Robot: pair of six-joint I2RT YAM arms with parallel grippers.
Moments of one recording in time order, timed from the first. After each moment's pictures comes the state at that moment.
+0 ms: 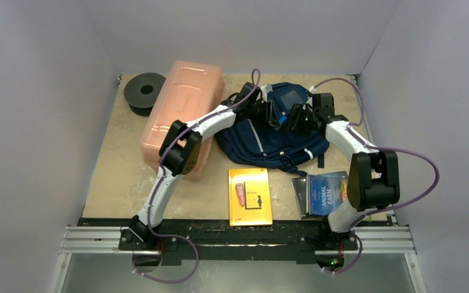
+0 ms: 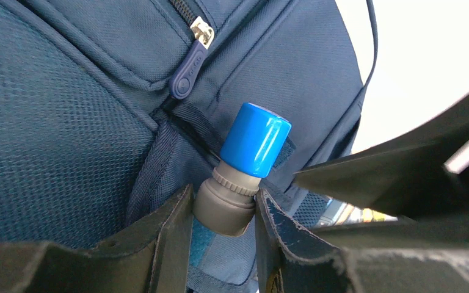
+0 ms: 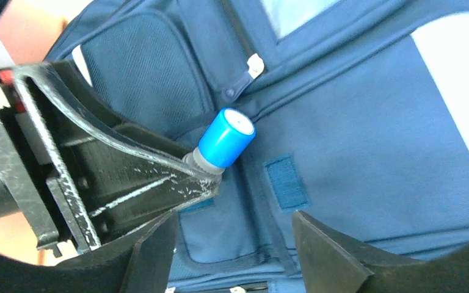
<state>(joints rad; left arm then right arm) -0.65 2.42 2.03 -0.29 0.48 -0.69 0.13 1.60 1.12 -0.33 -0.21 0.39</state>
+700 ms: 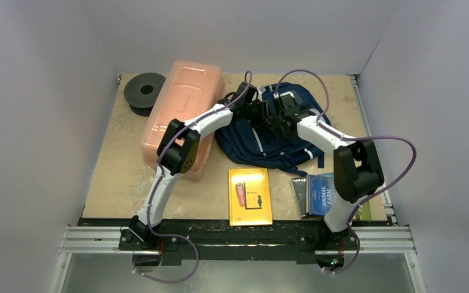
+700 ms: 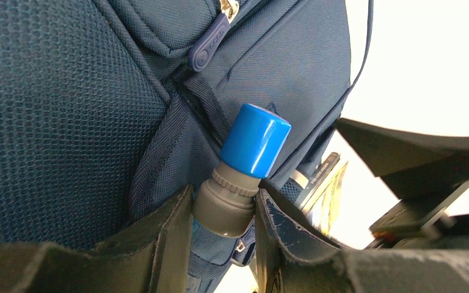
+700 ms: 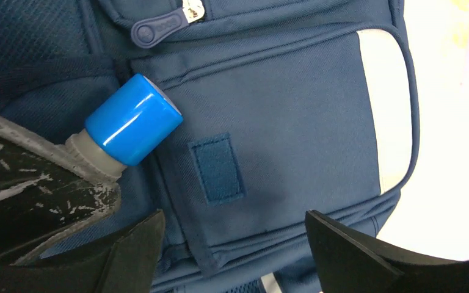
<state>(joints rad) -0.62 2.41 2.00 -0.32 0.55 -0.85 0.40 1.75 1.24 -0.51 0.50 0.06</state>
